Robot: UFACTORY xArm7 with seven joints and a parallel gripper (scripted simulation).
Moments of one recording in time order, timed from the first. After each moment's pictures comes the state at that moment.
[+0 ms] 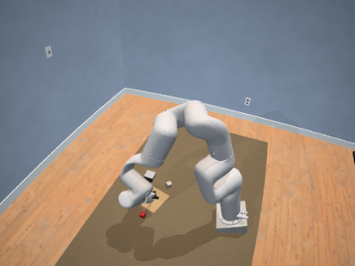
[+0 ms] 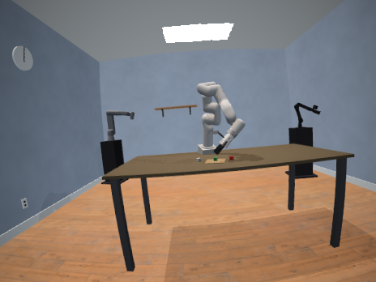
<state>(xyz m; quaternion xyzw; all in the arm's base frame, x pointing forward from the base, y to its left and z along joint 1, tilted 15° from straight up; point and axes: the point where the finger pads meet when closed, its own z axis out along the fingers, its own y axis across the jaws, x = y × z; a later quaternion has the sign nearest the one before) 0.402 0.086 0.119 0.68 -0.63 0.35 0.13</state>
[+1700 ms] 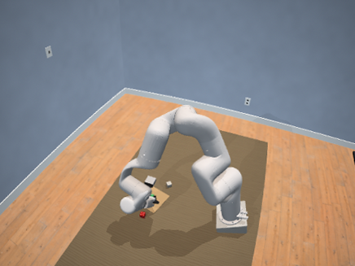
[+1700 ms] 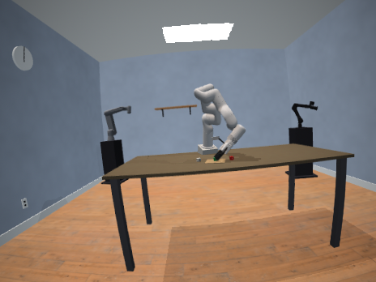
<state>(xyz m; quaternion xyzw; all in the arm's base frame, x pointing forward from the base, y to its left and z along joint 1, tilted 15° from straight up) 0.412 0.090 0.079 0.68 -0.63 0.35 0.13</state>
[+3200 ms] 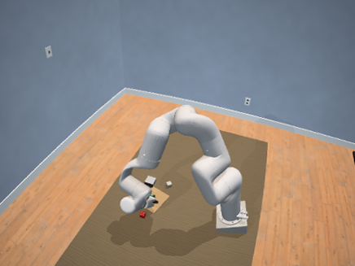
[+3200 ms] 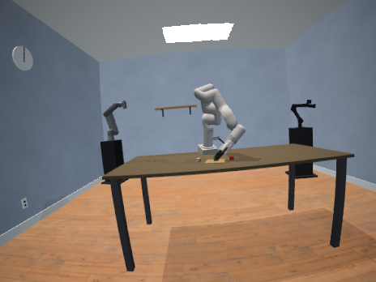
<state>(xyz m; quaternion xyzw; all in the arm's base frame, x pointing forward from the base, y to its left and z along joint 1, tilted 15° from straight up) 0.412 0.090 0.078 0.68 -0.63 0.35 0.13</state>
